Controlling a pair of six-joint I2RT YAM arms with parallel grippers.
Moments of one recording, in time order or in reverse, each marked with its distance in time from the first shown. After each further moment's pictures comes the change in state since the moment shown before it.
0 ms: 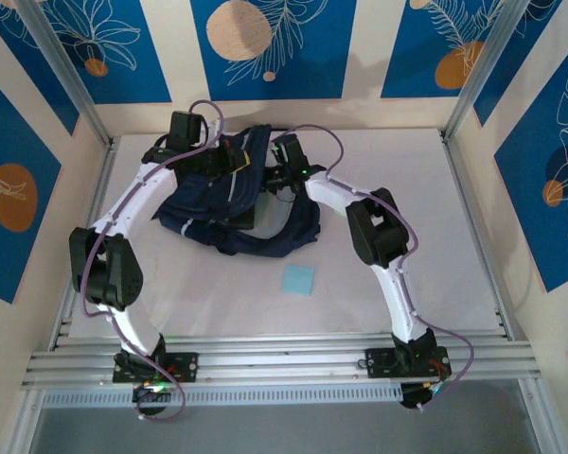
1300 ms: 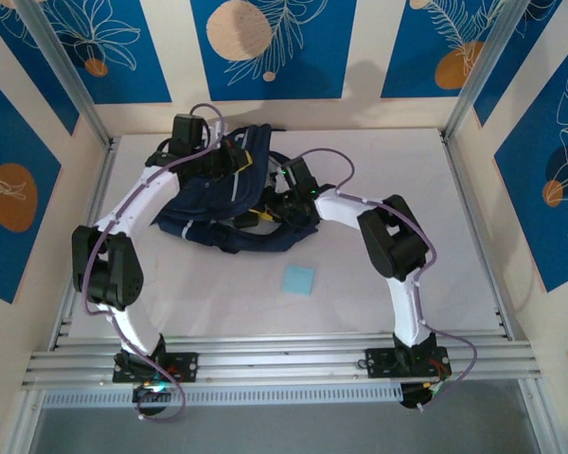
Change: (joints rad) left arm -0.018 0.002 -0.063 0.111 0.000 -0.073; right arm 0.023 -0.218 -0.387 -0.013 0.090 0.017
